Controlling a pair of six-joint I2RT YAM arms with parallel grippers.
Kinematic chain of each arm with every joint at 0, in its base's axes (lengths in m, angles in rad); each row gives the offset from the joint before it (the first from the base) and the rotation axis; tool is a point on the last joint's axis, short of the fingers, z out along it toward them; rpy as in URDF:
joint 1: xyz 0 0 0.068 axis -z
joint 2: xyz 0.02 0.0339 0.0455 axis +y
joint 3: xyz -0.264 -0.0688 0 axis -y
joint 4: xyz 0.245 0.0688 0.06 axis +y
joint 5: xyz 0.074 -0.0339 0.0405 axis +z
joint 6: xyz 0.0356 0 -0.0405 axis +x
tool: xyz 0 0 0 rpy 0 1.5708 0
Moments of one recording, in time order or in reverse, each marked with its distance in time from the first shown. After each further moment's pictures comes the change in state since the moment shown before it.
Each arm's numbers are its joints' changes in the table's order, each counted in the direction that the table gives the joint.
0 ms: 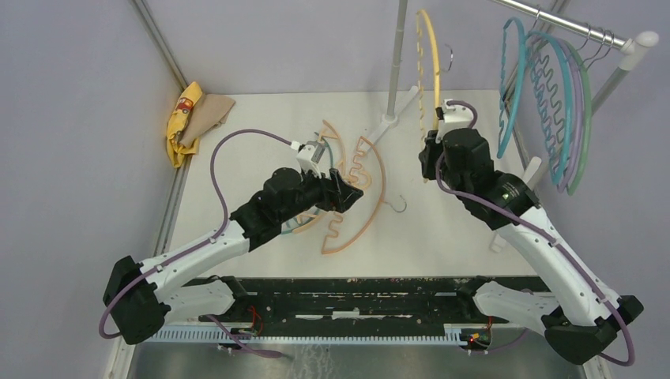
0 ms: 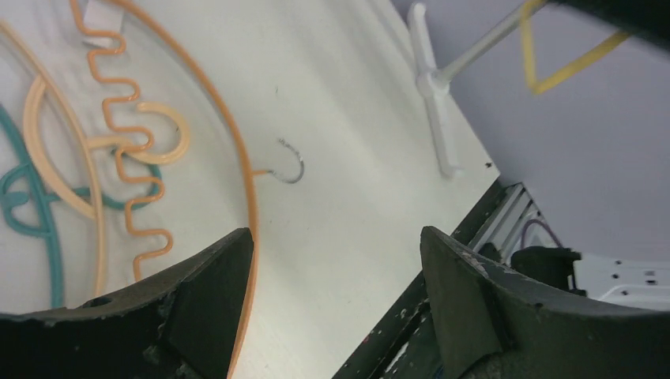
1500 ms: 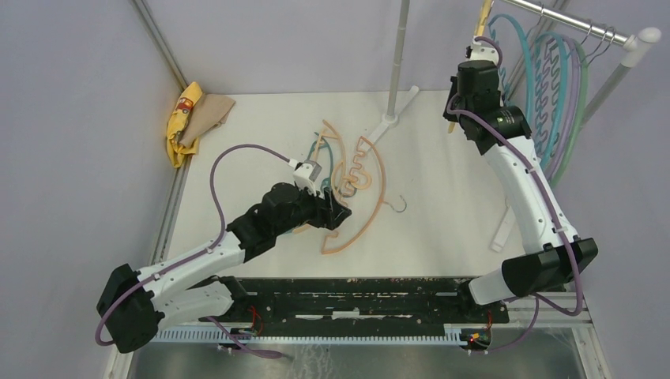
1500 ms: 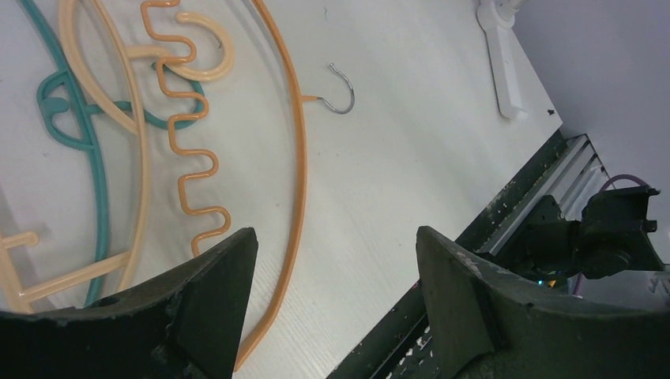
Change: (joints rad) left arm 0.000 -0.082 -0.163 0.085 0.020 0.058; right arm 0.347 0.425 0.467 0.077 -0.053 -0.009
